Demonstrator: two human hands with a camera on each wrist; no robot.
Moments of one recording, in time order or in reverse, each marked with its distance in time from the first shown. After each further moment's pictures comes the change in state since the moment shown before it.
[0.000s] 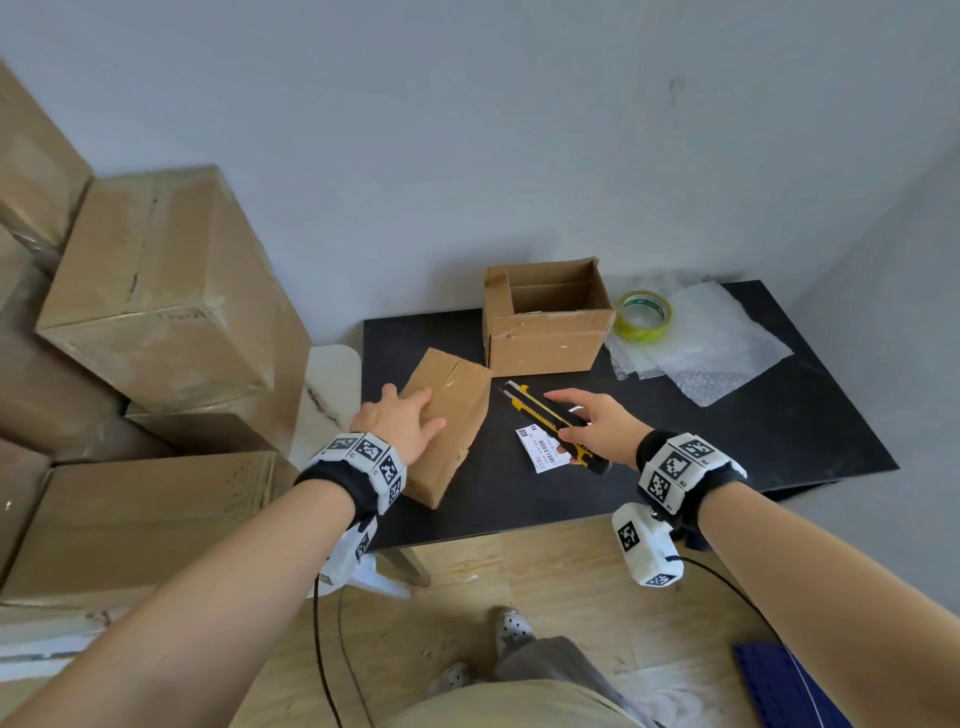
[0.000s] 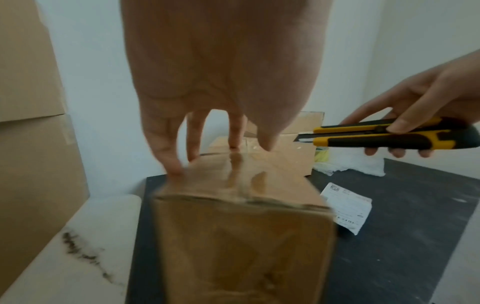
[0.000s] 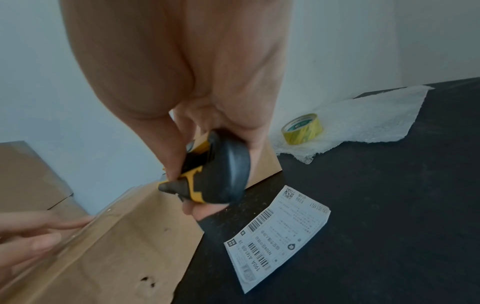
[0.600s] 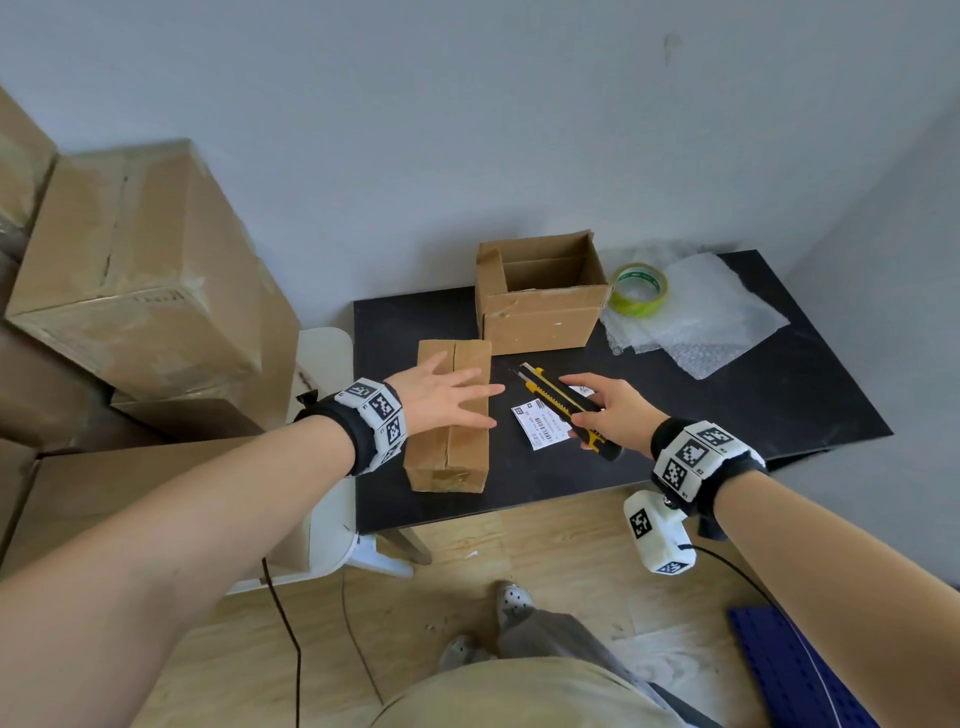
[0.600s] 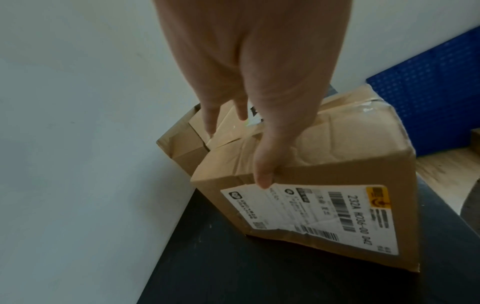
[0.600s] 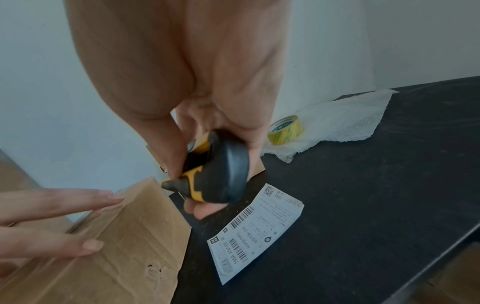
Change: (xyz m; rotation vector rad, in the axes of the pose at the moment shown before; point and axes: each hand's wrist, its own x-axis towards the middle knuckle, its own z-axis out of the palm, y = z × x) left_hand 0.012 0.027 -0.022 0.814 -0.073 0.837; right_hand -0.009 0.020 -0.003 0.078 0.072 0.078
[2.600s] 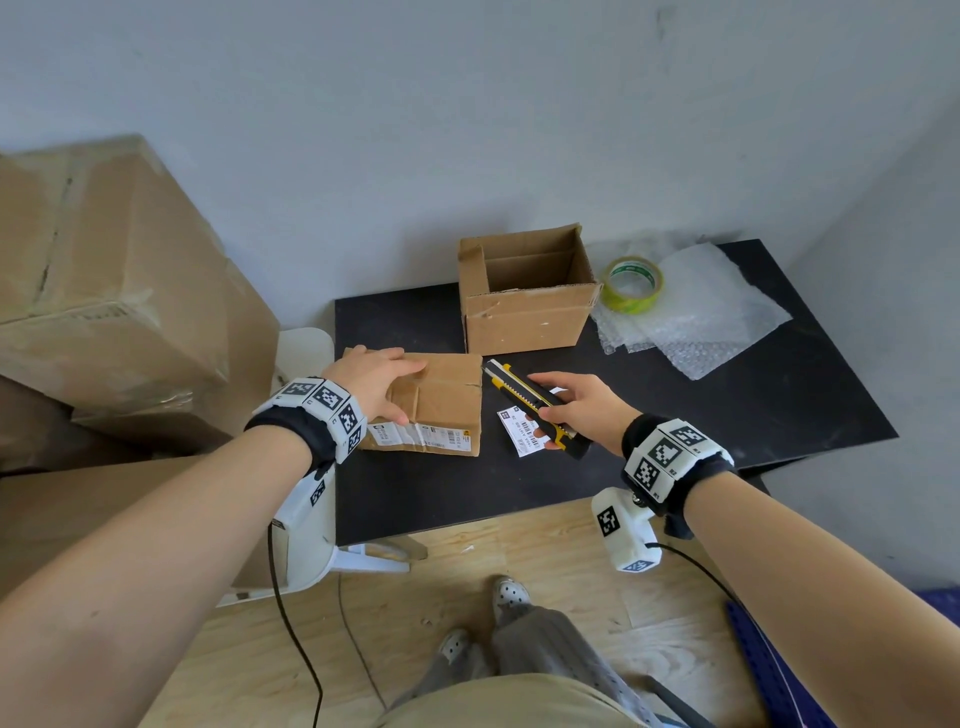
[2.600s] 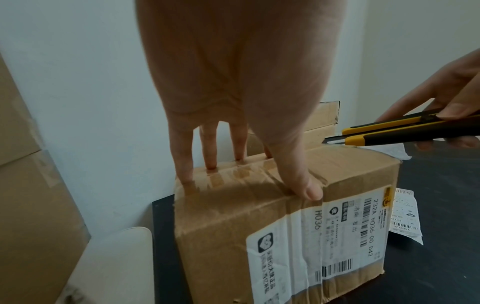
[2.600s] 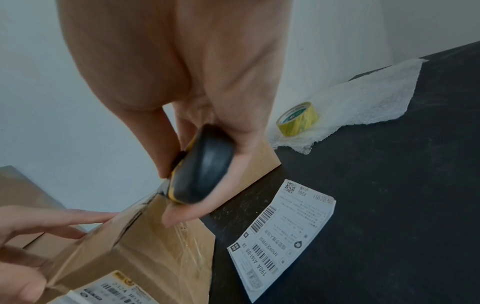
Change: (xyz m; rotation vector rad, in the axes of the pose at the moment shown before) left_hand 0.000 -0.035 0.024 -0.709 -0.005 -0.557; right_hand 0.016 -0.014 -0.001 0.228 -0.086 0.046
